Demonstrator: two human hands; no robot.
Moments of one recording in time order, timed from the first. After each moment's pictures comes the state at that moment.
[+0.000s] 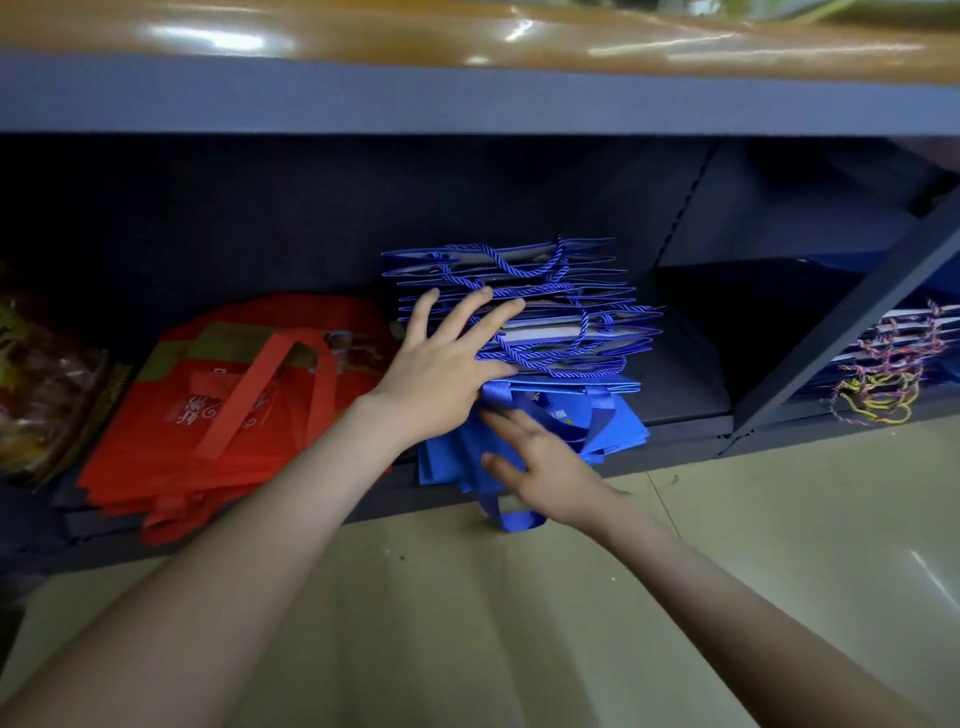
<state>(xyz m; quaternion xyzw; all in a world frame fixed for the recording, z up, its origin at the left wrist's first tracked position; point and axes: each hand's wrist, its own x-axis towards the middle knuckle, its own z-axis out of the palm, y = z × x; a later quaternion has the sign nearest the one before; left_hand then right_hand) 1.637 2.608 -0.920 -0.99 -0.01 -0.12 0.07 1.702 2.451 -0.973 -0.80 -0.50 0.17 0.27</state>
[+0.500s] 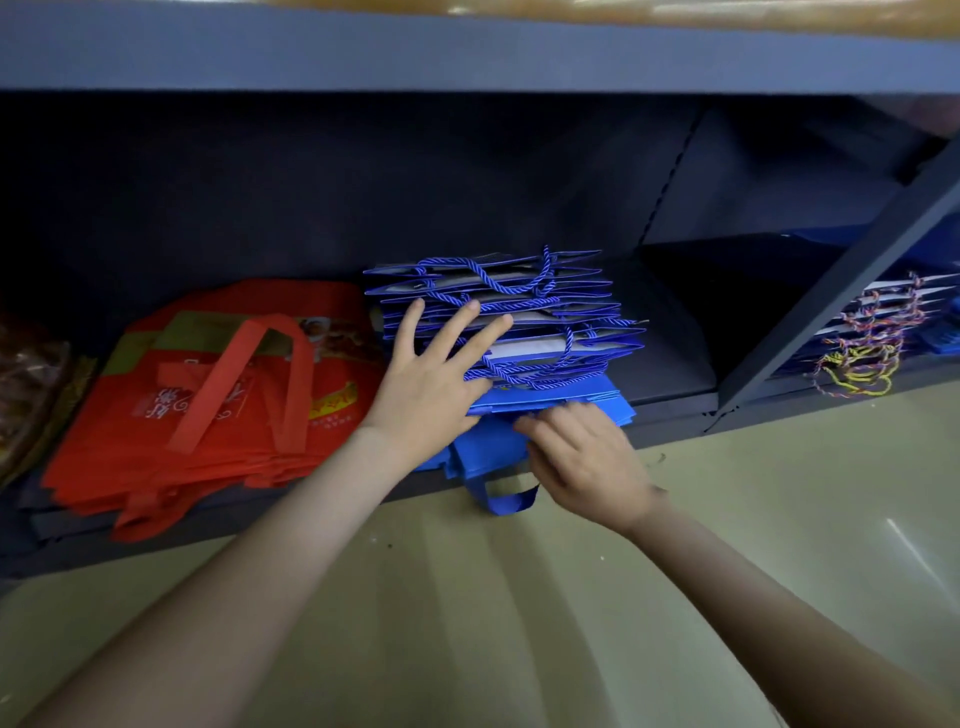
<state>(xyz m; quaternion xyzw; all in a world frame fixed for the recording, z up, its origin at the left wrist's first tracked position) 1.635 2.595 -0.959 -0.97 0.00 -0.18 0.19 1.726 2.406 -0.996 -0.75 -0.60 -0.20 0.17</state>
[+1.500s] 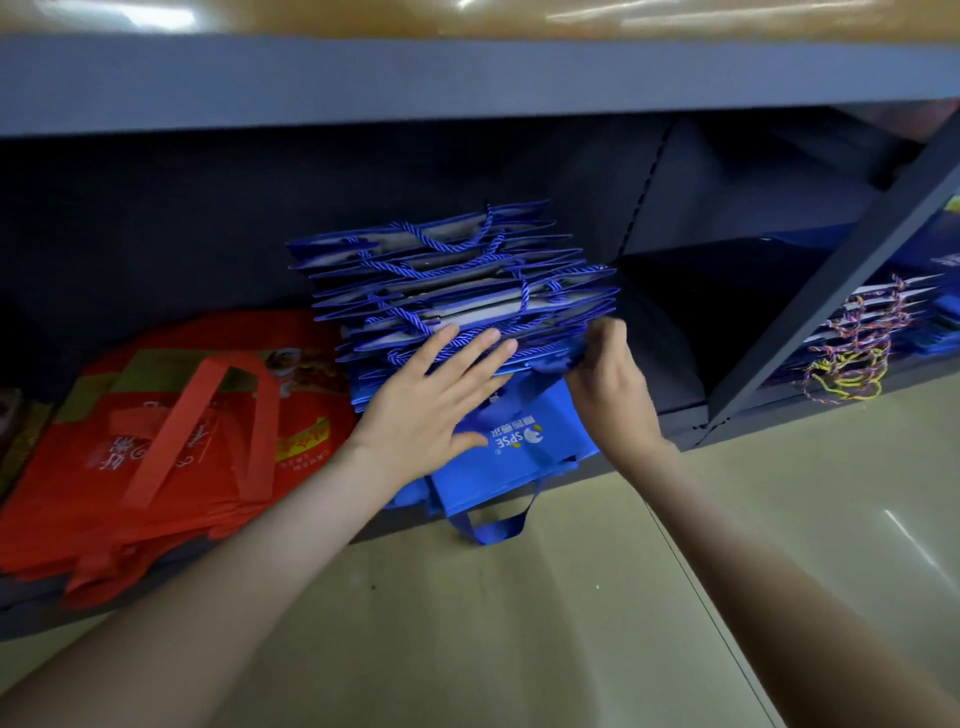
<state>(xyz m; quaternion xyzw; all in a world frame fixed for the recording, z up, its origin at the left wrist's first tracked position) 1.666 2.599 -0.963 -0.89 0.05 -0.17 0.42 1.796 2.425 -0.972 -0.84 -0.32 -0.07 0.44</state>
